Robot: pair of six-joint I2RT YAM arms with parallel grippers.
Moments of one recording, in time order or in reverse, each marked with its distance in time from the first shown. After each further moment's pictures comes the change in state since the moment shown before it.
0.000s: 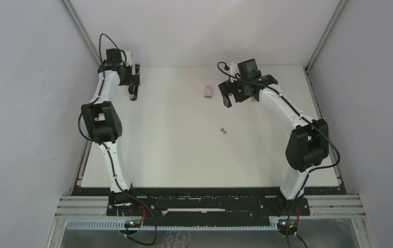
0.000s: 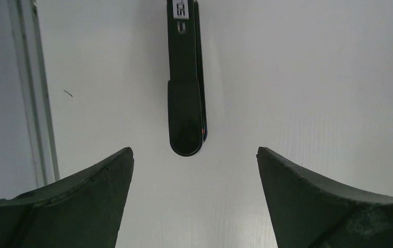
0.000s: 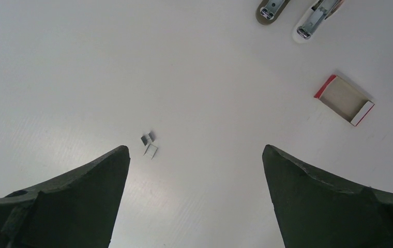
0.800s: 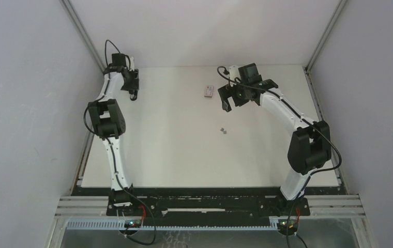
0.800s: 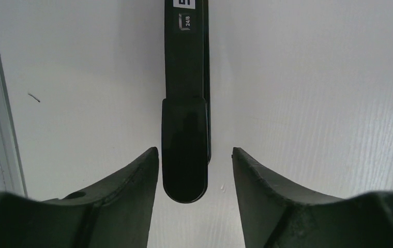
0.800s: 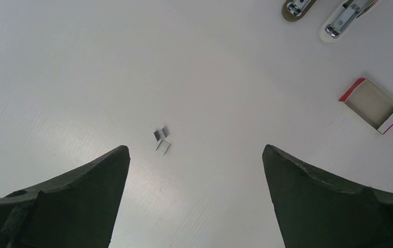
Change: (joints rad) left arm 0.000 0.179 0.116 -0.042 -0.034 -0.042; right arm 0.000 -0.054 -0.109 0.066 -0.080 -0.013
